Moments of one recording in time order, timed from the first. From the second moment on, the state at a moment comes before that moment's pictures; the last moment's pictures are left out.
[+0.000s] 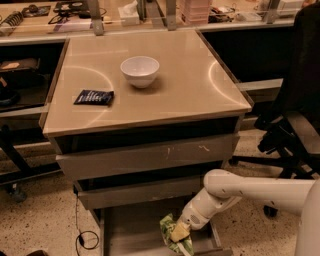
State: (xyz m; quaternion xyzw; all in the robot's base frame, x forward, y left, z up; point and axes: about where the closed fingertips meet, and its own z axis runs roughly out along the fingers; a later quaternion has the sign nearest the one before) arm 0.396 -0.054 0.428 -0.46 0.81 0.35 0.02
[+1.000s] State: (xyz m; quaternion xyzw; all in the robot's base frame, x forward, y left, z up) arm 0.409 -0.039 0.344 -0.41 0.81 0.42 0.02
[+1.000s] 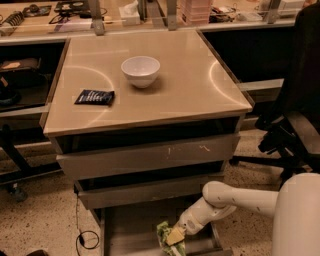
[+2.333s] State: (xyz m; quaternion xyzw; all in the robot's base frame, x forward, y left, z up) arm 0.457 0.020 0.273 -0.37 0.80 0.46 0.10
